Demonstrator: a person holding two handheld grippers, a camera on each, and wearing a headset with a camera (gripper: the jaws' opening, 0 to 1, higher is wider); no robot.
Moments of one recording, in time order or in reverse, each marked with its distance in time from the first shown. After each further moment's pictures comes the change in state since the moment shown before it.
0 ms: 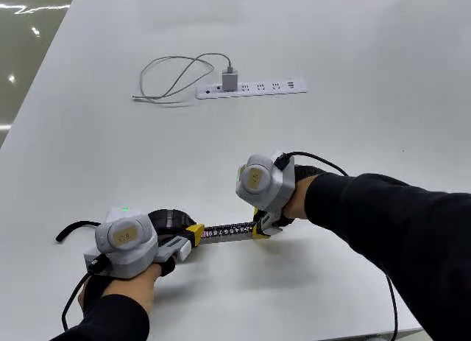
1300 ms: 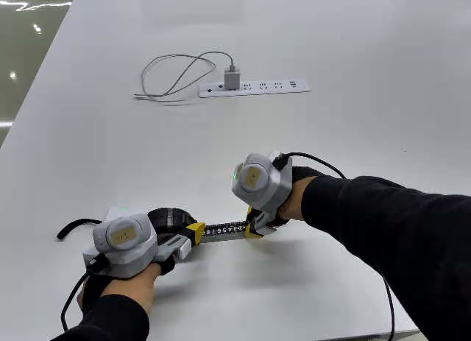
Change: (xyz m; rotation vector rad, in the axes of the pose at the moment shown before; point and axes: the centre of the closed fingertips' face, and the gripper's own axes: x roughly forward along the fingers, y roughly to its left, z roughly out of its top) left arm 0.000 0.001 0.000 -0.018 -0.013 -0.009; right arm 0.005 0.001 0.015 0.011 -0.059 0.004
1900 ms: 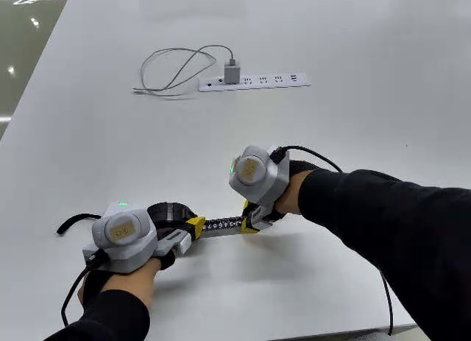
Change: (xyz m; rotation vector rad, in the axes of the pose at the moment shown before) left arm -0.001 0.001 0.000 -0.010 -0.005 0.001; right arm 0.003 0.003 0.008 0.013 -0.009 0.011
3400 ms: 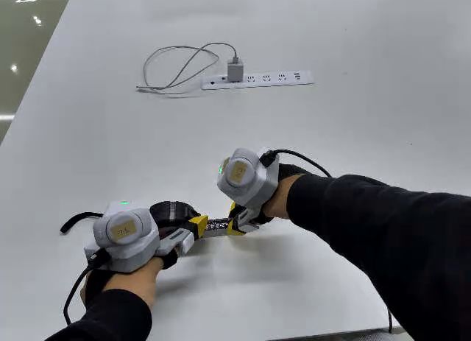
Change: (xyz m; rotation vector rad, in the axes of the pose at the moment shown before) left arm -0.001 0.000 0.001 -0.006 -0.001 -0.012; right arm 0.013 0.008 0.028 0.009 -0.064 0.009
